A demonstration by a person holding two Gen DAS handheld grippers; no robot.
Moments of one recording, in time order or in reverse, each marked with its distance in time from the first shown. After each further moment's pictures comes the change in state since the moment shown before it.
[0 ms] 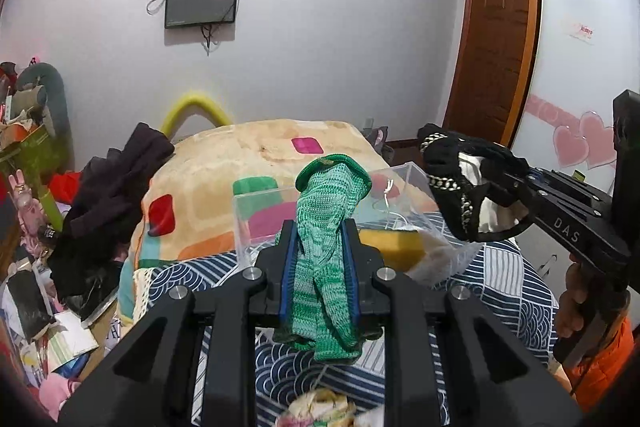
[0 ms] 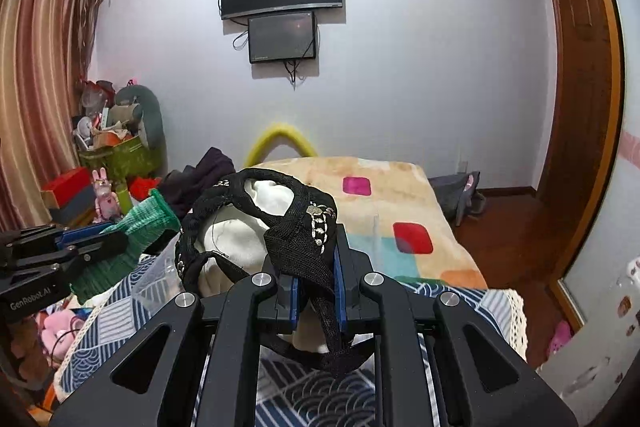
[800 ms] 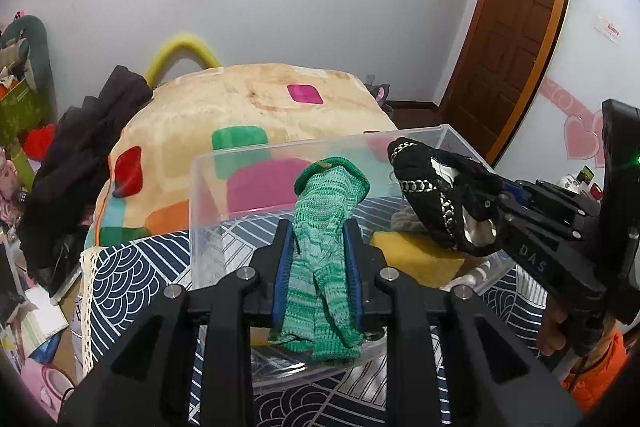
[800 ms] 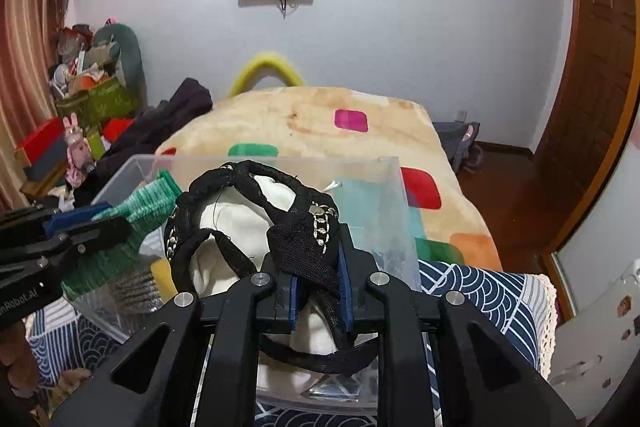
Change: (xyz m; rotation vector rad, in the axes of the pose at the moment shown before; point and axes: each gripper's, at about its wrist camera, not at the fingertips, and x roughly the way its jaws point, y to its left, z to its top) left arm 0.094 0.015 -0.002 -0.080 0.185 -0.039; right arm 0.078 -0.009 -0.019 -0.034 0.248 -0.041
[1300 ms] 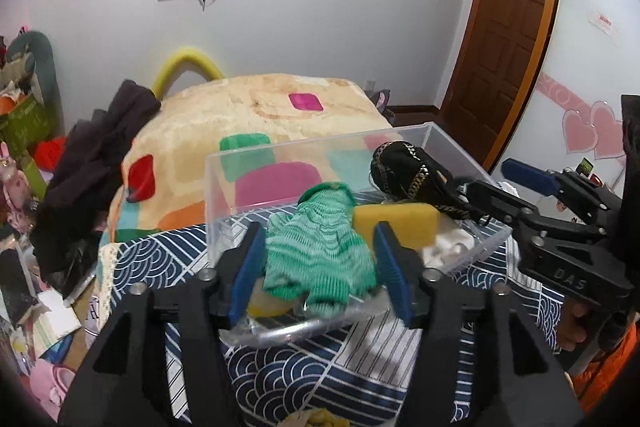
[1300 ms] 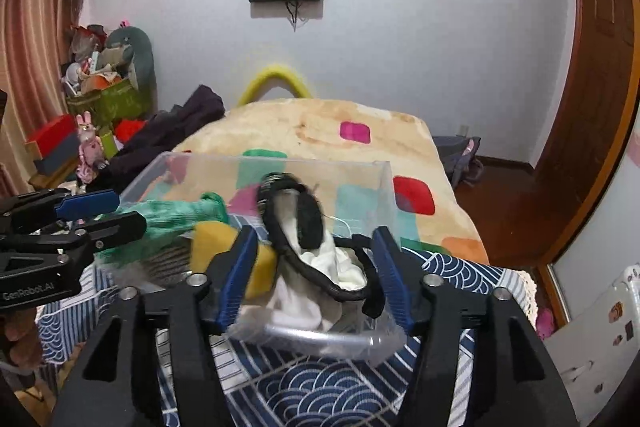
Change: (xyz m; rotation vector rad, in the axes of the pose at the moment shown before) left arm -0.036 -0.010 -0.014 0.041 -0.048 0.026; right arm -0.039 -0.001 -0.003 -0.034 -0.040 0.015
